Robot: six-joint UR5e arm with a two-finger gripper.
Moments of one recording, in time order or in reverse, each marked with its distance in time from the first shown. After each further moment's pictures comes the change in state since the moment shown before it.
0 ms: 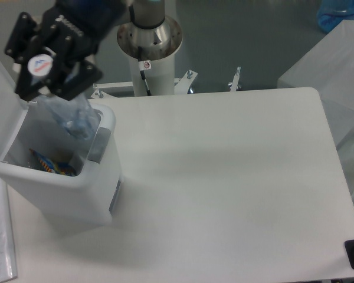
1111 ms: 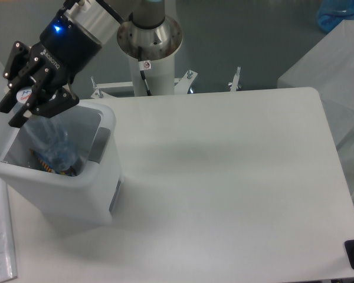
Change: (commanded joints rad) arm -0.017 -0.011 -0.078 0.022 0.009 0.131
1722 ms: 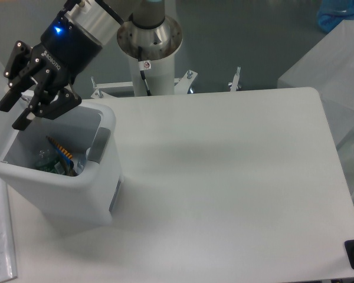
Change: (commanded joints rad) arm 0.008 -0.009 0.000 0.000 0.003 0.002
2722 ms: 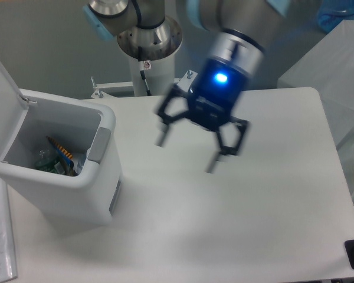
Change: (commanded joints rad) arm 0.430 -0.205 -0.009 -0.002 0.209 0.188
